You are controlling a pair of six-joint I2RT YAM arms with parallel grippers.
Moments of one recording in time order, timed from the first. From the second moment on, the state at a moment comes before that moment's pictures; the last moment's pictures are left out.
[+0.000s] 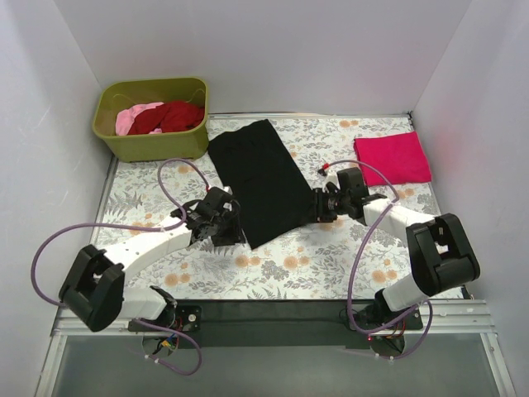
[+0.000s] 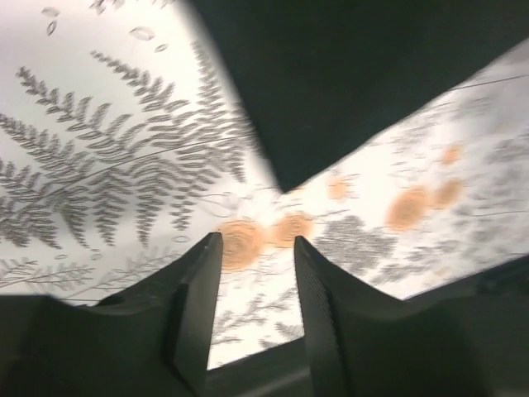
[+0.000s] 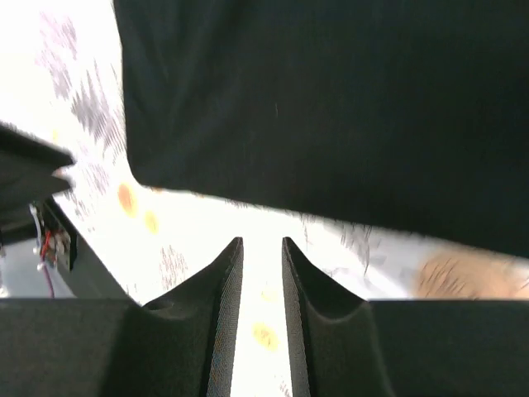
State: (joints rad) left arm -0.65 1.34 0.76 -0.49 0.06 -0.72; right arm 0.37 1.50 0.72 -0.09 -0.61 0.37
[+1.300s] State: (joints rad) left arm -0.65 1.30 0.69 -0.40 0.16 -0.92; right arm 0.70 1.55 0.71 0.17 -0.73 0.57
